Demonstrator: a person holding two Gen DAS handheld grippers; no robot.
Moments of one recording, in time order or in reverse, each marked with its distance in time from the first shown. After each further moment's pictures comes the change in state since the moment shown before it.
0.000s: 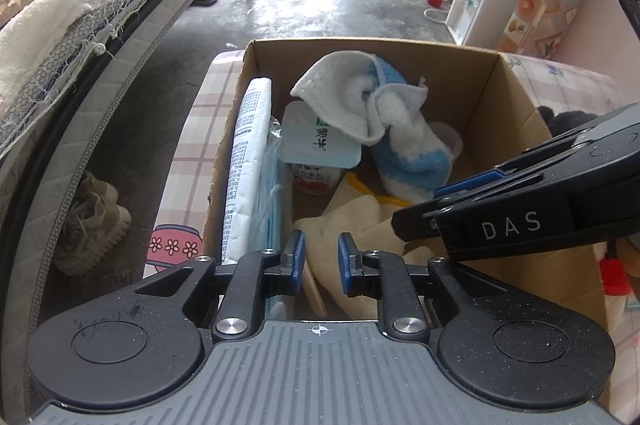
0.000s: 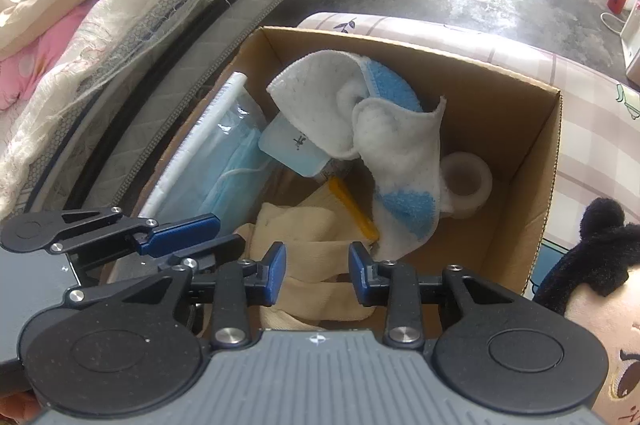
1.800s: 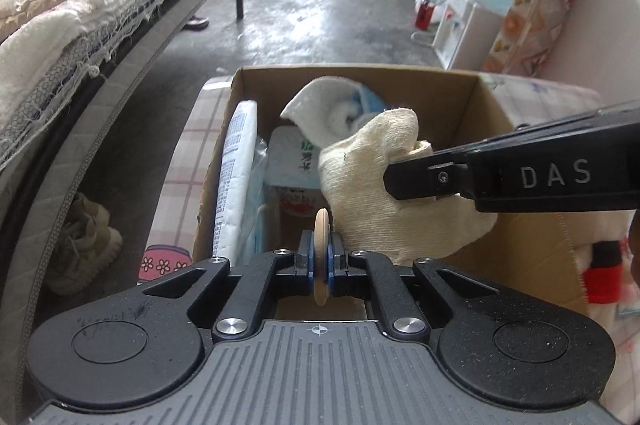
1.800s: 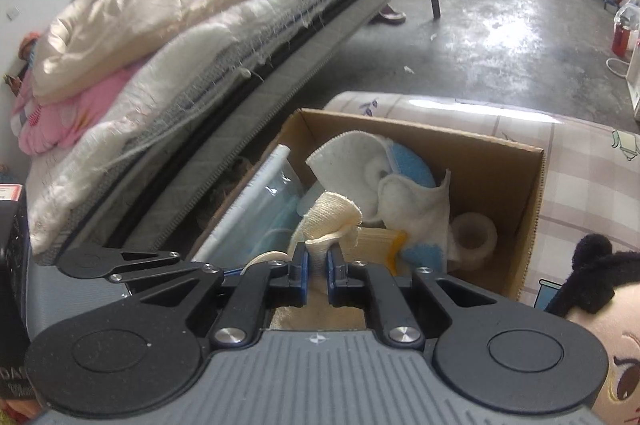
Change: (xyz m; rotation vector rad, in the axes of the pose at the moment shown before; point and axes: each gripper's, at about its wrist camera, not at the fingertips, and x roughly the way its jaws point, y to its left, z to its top) left arm -0.004 -0.006 -0.005 0.012 -0.065 -0.012; right arm -0.027 -0.002 -0.004 -0.009 -0.225 0.073
